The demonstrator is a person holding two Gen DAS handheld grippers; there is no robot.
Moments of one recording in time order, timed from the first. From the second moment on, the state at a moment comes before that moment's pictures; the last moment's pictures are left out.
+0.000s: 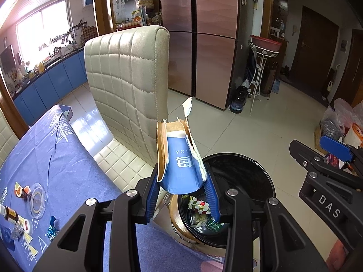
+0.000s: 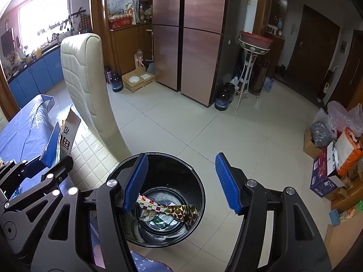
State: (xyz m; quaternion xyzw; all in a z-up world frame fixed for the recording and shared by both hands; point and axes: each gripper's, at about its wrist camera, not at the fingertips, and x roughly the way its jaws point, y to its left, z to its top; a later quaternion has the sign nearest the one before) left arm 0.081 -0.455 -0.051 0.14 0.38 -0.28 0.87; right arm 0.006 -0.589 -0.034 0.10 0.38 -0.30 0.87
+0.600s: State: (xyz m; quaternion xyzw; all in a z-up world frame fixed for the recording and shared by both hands) left arm 0.075 -0.468 -0.048 0.14 0.37 -0.30 0.87; right arm -0.003 -0.602 -0.034 0.11 0.39 -0.31 0.86
